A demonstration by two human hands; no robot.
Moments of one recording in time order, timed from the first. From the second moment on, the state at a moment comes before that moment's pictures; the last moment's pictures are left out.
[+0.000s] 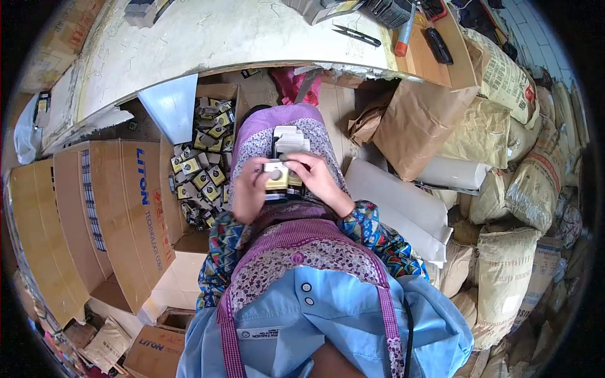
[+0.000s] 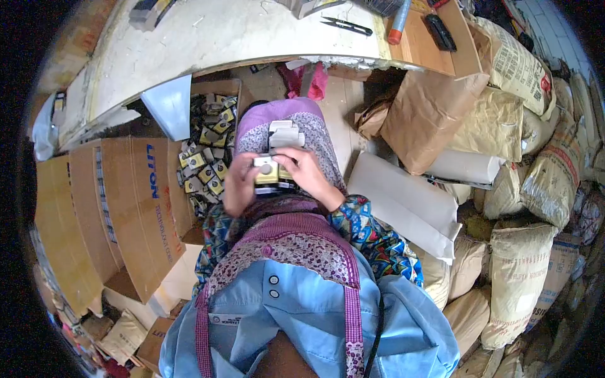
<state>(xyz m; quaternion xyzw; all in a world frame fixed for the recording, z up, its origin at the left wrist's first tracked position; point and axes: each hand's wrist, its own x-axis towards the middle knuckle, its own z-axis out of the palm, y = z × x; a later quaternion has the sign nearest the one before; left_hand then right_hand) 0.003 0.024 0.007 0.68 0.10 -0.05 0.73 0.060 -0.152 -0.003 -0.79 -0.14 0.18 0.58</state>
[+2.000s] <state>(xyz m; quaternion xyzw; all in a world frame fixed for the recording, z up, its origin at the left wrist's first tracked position) 0.003 0.011 0.008 0.91 -0.03 0.08 0.40 0.061 -0.152 0.010 -0.94 -0.24 0.02 0.25</state>
